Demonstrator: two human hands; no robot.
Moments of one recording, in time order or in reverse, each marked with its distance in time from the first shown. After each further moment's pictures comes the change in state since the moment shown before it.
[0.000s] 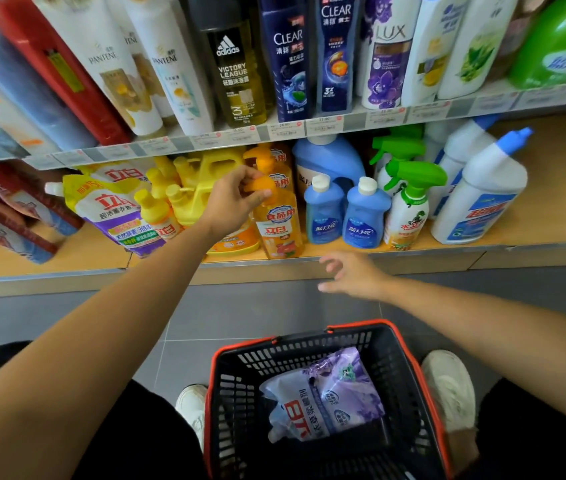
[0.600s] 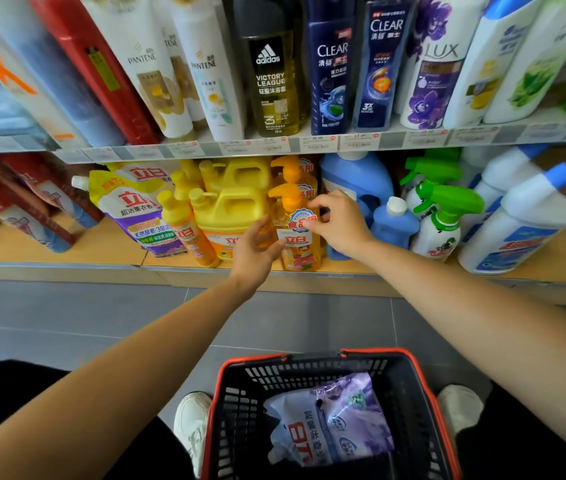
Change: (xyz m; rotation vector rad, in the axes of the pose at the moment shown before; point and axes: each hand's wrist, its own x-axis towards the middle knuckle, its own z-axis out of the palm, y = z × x) left_hand -0.050 -0.042 0.046 -0.448 0.130 -0.421; right_hand 0.082 -0.088 -0.032 -0.004 0.394 -0.274
